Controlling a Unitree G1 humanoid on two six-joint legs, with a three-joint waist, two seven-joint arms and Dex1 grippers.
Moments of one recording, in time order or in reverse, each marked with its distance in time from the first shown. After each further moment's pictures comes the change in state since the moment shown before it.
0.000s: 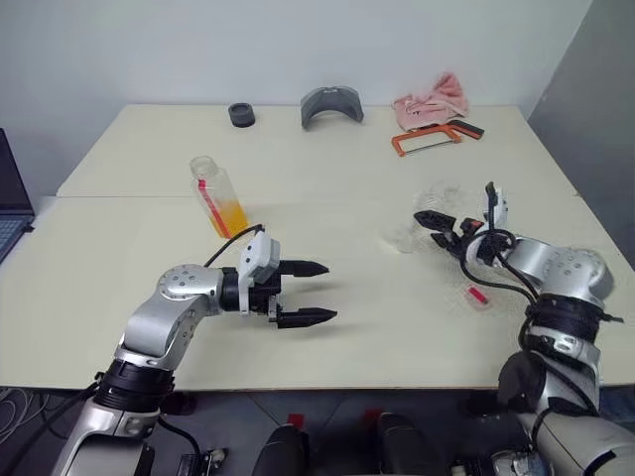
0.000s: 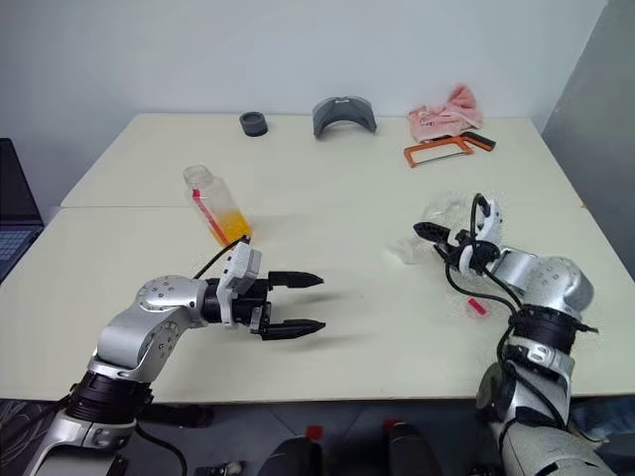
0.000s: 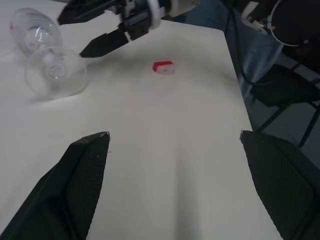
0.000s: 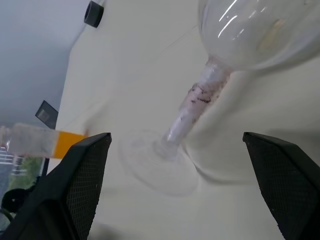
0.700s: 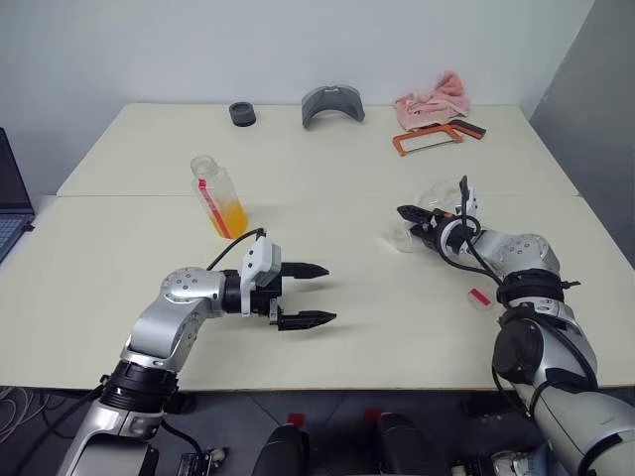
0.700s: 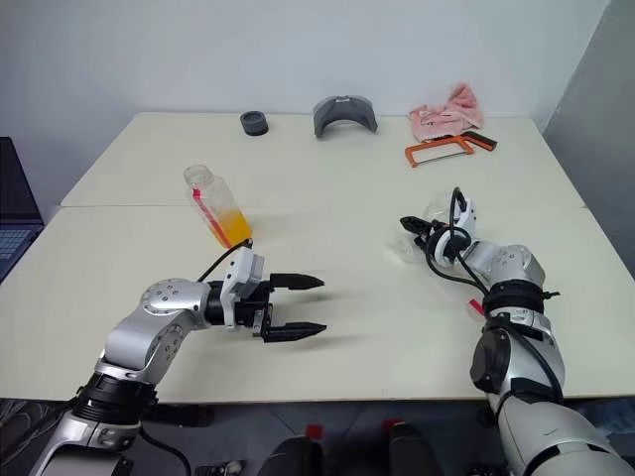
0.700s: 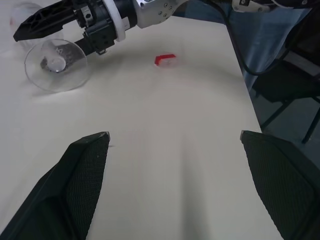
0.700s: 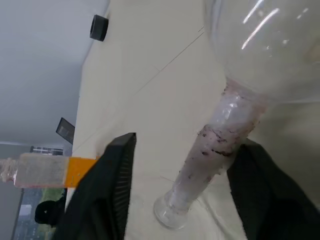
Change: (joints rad) left arm 0.014 -0.022 -0.004 0.051 0.046 -0.077 -0.016; right arm -0.149 0.001 0.067 0.472 -0.018 -0.320 0.099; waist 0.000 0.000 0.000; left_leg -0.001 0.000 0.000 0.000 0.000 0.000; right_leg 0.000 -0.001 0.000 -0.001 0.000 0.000
